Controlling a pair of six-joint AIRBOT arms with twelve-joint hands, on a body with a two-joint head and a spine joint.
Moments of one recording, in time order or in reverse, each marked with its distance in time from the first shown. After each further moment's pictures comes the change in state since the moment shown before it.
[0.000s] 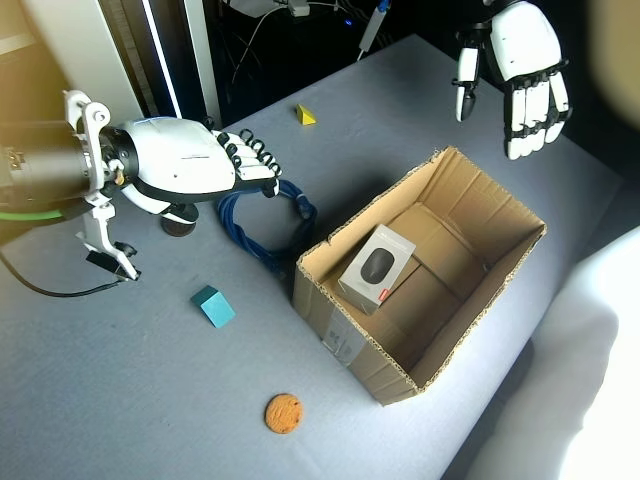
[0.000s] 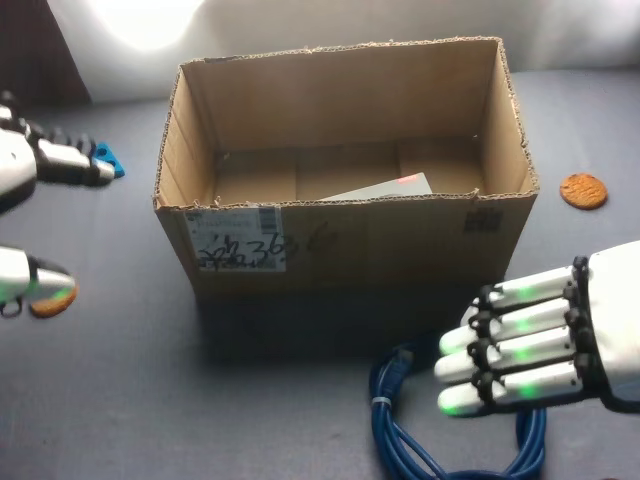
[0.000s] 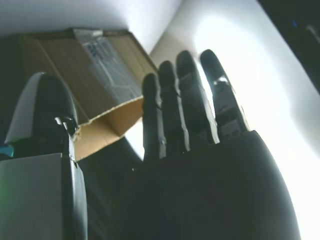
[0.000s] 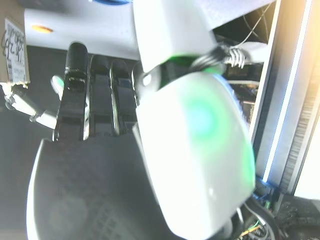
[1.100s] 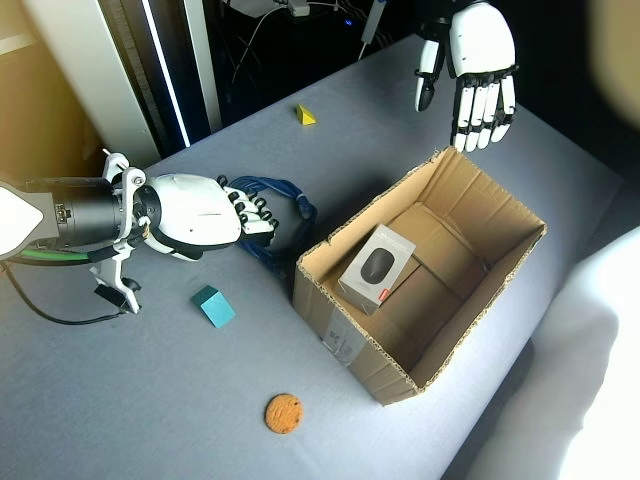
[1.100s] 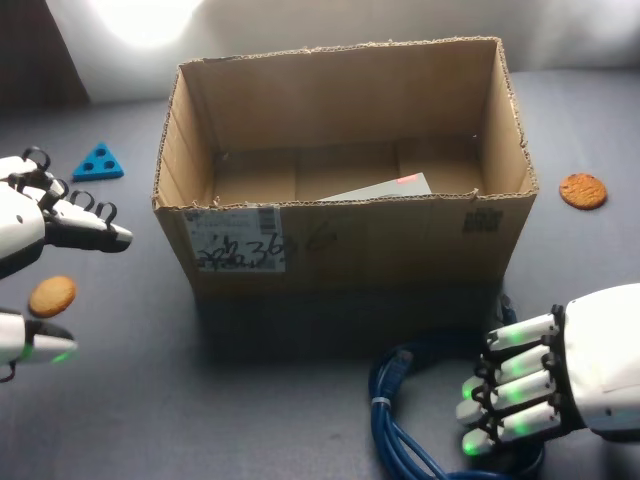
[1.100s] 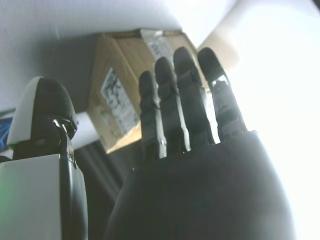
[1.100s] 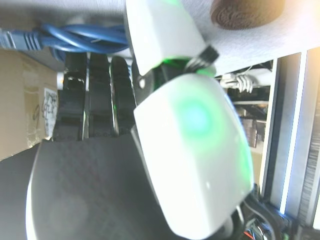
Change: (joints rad) left arm 0.153 0.050 -0.046 0.511 -0.090 -0.500; right arm -0.092 -0.142 0.107 -0.016 -0.083 -0.019
